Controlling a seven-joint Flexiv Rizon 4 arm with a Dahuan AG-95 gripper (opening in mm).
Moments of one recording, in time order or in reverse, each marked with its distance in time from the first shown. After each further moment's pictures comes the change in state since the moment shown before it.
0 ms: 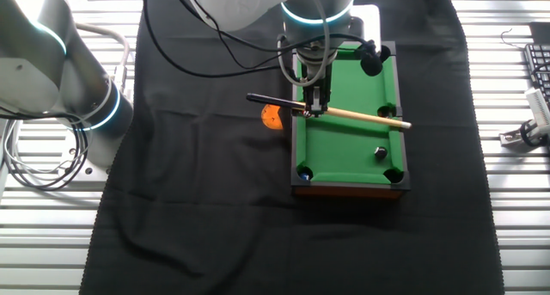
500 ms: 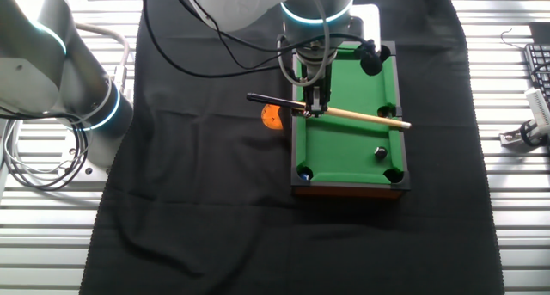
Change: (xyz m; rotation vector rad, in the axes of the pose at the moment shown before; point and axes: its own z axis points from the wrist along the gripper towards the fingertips) arm 0.000 0.000 0.000 -0.001 -0.003 -0.003
